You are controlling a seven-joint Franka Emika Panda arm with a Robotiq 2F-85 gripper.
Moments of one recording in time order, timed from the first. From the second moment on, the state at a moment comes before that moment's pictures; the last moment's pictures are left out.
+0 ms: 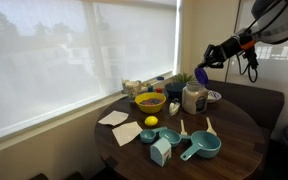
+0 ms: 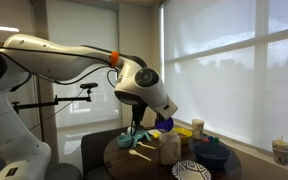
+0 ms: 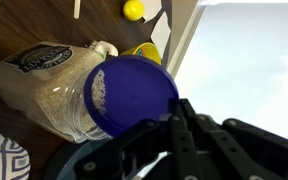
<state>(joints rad) -0.03 -0.39 -0.21 -2.31 1.03 2.26 -0.08</state>
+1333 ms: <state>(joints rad) -0.12 -0.33 -0.28 -2.33 1.35 2.02 -0.38</state>
